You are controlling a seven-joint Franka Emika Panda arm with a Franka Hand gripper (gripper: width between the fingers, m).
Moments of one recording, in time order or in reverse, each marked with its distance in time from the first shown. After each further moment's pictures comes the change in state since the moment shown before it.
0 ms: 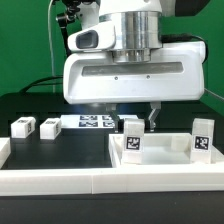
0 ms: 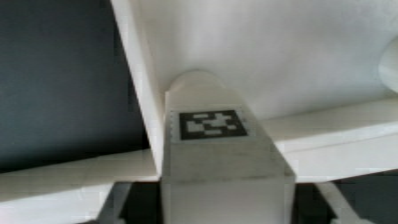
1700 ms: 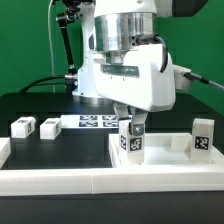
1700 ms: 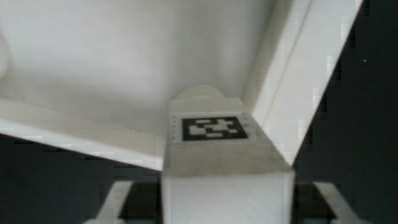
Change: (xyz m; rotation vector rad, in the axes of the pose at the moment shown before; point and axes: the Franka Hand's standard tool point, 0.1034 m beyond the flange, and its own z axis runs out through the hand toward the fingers) arm -0.001 0.006 0.001 0.006 0.000 1.080
